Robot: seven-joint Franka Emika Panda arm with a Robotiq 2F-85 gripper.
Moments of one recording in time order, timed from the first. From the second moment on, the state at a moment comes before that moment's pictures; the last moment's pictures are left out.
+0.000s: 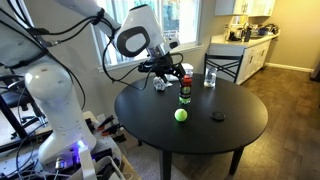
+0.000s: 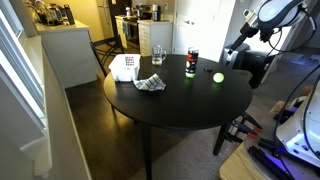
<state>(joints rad) -0.02 -0.41 -0.42 -2.78 -0.17 2.85 -0.51</state>
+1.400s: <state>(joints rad) 0.98 -0.22 -1.53 -2.62 0.16 2.79 -0.98</state>
